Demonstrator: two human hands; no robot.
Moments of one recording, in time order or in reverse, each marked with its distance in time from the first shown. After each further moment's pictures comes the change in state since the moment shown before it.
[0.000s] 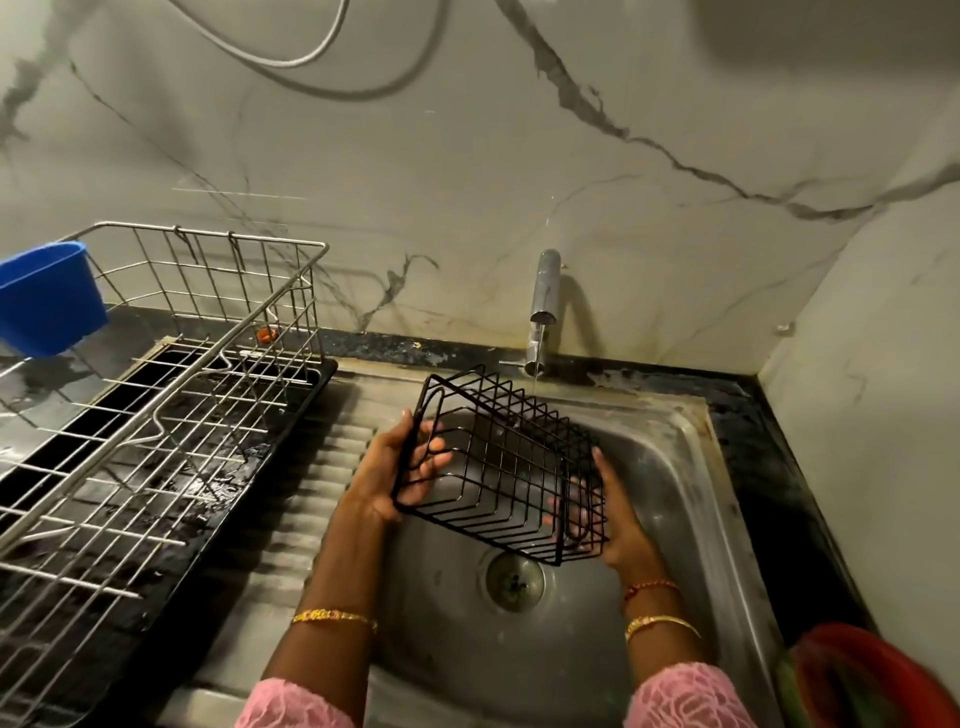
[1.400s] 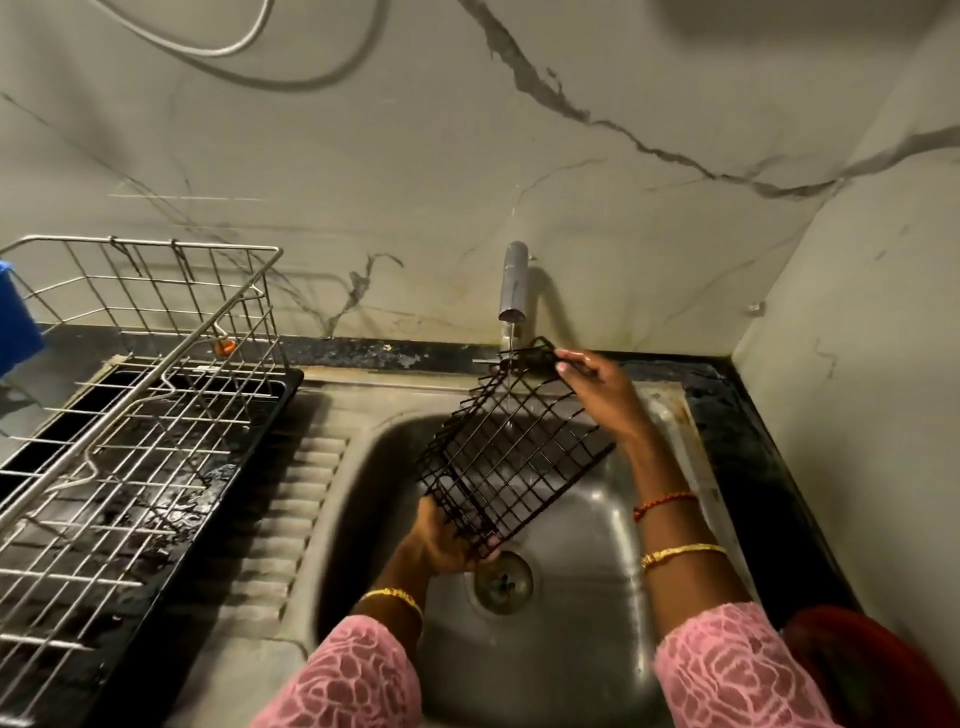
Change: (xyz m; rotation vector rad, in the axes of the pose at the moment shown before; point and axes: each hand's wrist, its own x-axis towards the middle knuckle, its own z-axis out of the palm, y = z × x) left_hand 0.066 -0.107 -0.027 0.004 0.224 -0.445; right_hand -0.022 -0.117 0.040 -0.645 -0.020 -0.737
